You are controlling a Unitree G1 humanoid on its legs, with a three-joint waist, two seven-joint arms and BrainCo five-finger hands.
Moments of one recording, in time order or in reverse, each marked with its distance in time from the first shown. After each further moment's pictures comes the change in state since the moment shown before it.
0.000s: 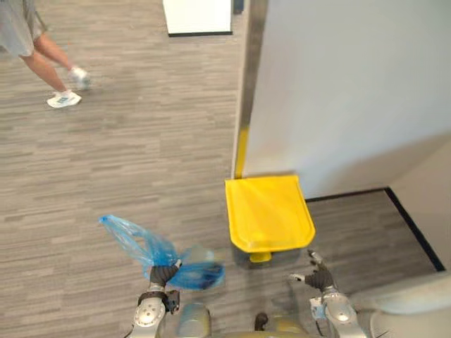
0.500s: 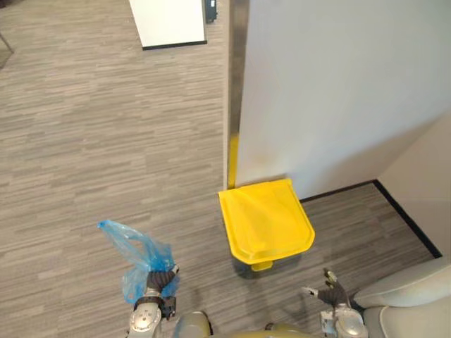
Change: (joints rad) left arm 0.026 0.034 0.022 0.042 0.003 -0.004 -0.014; right arm 0.050 -0.009 -0.078 0.129 0.026 0.007 0.001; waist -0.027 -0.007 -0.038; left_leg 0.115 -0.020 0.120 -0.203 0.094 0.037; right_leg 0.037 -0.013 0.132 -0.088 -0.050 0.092
